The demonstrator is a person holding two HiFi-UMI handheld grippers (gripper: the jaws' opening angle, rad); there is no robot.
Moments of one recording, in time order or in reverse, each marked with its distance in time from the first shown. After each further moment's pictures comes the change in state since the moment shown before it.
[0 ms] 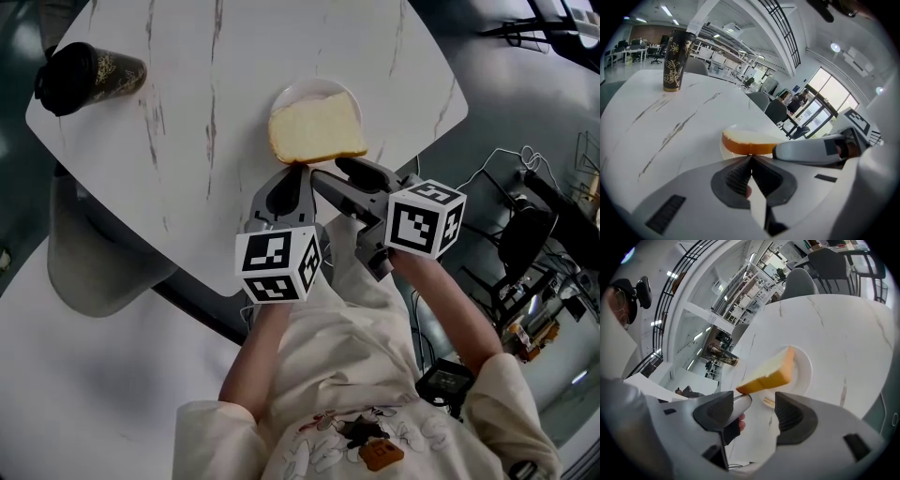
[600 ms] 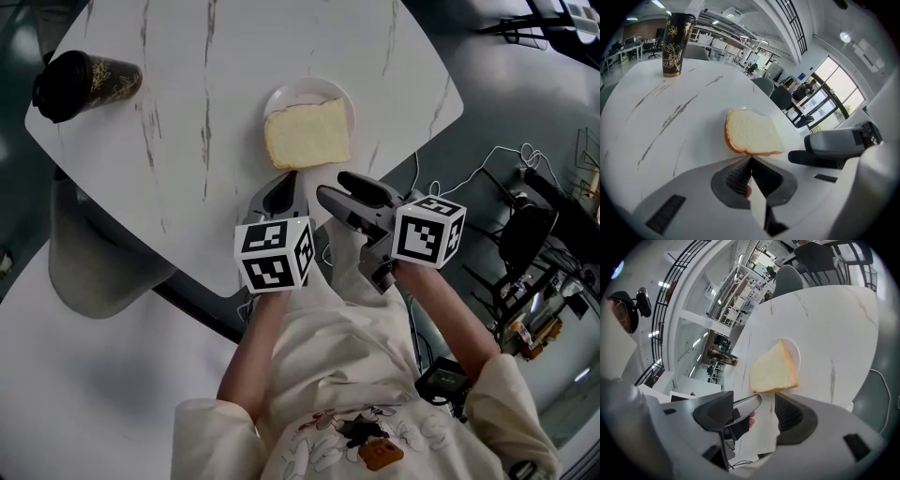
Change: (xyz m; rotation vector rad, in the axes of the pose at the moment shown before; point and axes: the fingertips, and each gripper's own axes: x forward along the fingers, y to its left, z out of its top) left arm 0.010 0.012 -0.036 -0.008 0.172 0.043; right arm -0.023 -0.006 -0.020 0.104 0.000 0.018
